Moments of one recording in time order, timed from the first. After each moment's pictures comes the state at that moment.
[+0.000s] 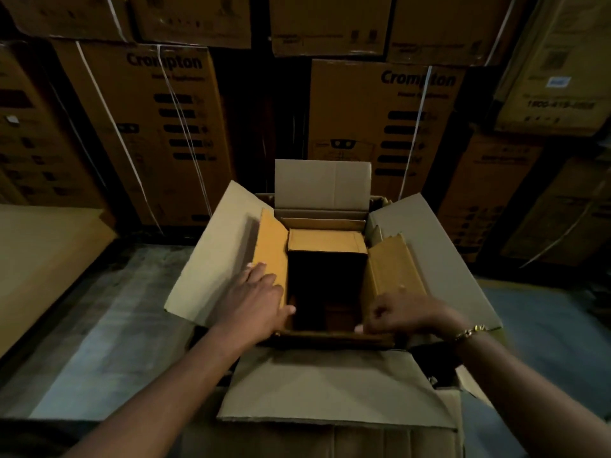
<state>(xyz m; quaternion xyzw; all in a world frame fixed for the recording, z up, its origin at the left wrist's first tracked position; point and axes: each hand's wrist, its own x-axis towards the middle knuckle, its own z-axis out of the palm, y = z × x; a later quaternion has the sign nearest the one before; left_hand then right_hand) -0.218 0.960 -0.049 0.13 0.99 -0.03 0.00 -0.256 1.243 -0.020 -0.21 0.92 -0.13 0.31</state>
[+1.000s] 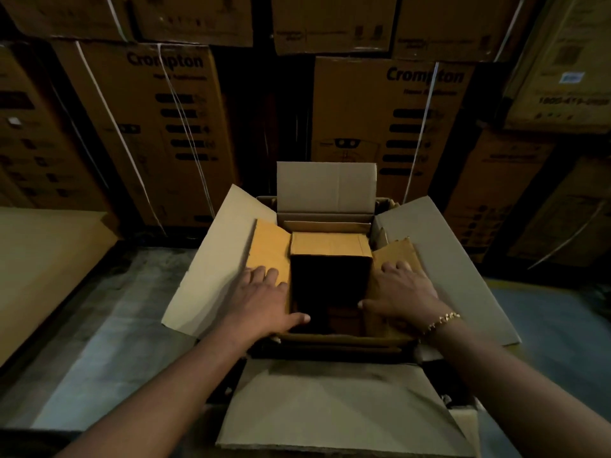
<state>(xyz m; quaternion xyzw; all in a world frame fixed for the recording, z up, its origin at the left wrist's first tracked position) -0.255 0.956 -0.049 0.09 0.99 -0.09 0.07 -0.300 1.215 -0.036 -0.14 0.98 0.07 0.08</state>
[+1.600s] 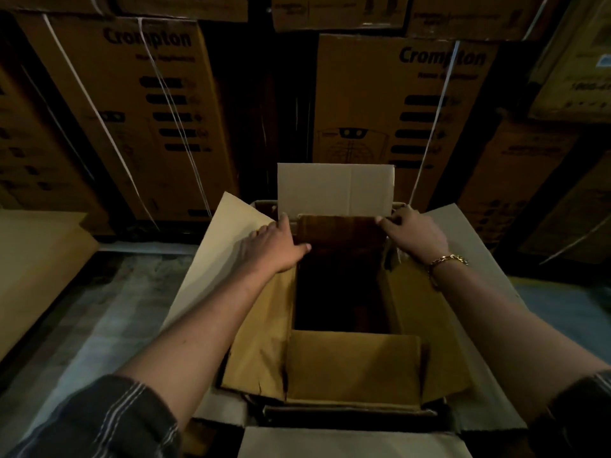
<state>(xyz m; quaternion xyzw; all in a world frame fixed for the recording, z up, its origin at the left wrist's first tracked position) -0.434 0.939 -0.041 -0.03 0.99 0.15 0.05 -0.472 1.210 -0.019 0.01 0.98 -0.20 0.01</state>
